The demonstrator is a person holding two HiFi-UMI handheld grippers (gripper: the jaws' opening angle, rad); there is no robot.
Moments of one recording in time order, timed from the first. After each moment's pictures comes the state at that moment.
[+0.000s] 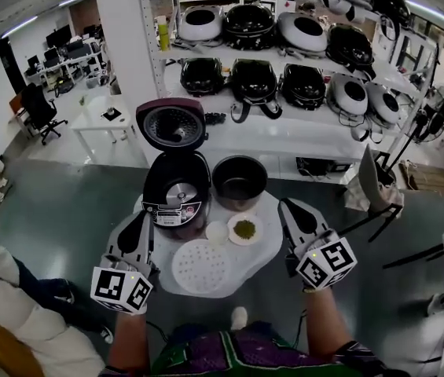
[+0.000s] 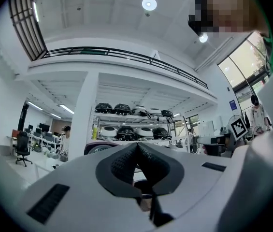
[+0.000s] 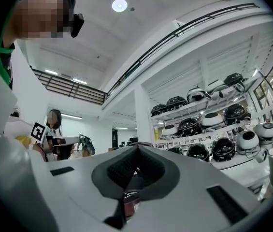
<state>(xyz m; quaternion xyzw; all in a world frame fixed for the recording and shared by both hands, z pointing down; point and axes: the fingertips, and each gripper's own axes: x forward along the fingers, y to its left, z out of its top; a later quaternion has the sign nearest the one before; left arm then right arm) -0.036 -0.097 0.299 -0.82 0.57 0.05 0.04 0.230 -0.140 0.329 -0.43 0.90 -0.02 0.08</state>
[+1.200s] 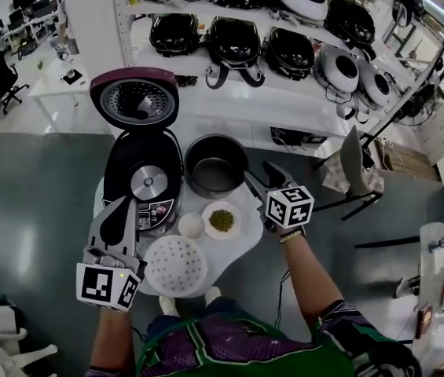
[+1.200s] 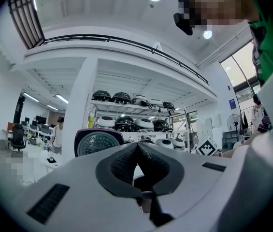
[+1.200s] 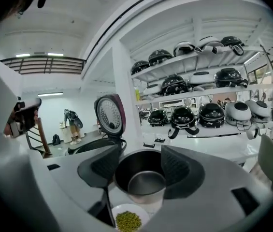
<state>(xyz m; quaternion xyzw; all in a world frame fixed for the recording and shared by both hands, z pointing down) -0.033 -0.230 0.353 -0.83 0.56 0.02 0.00 0.234 -0.373 0.508 -0.48 0.86 -0.15 -0.10</state>
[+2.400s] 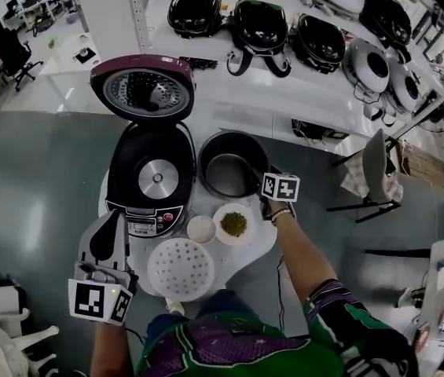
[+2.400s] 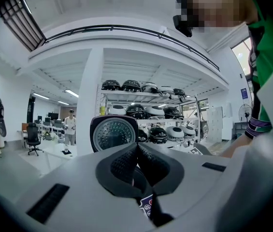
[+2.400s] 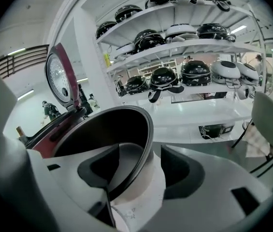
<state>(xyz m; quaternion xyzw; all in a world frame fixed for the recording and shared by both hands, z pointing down) -0.069 -0.260 0.395 -0.79 0.61 -0.04 -0.04 0.253 -0.494 0.707 -0.53 0.77 -0.30 -0.19</state>
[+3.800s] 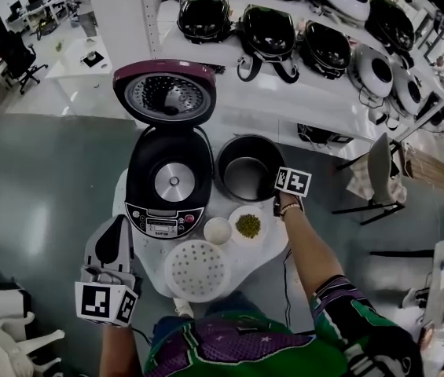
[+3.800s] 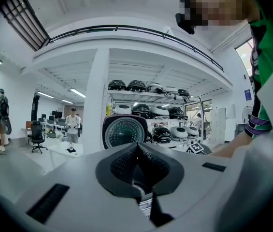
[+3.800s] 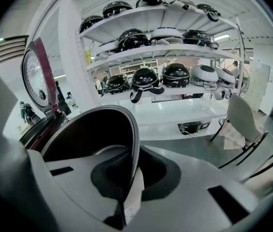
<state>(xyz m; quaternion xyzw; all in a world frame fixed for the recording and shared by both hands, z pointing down) -0.123 -0.244 0.397 -0.78 0.62 -0.04 -0.05 0.273 -0.500 0.693 -0.62 0.68 -0.31 -0.22</state>
